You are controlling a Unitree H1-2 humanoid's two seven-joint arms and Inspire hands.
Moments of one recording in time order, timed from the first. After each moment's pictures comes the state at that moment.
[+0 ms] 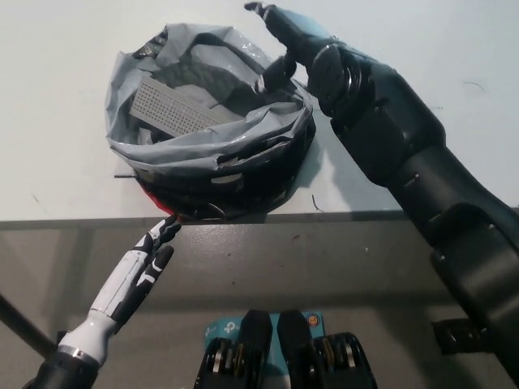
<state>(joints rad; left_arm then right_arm) -0.12 0.26 -0.07 -0.06 0.13 -0.02 -0.19 -1.28 -0.05 0.40 1.00 -0.49 0.18 0.15</state>
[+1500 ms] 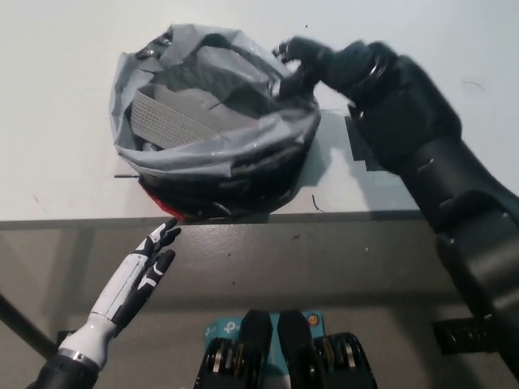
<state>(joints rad) -0.11 0.26 -0.07 -0.06 0.14 -0.02 -0.19 -1.31 -0.06 0.20 1.06 -0.35 0.34 0.37</state>
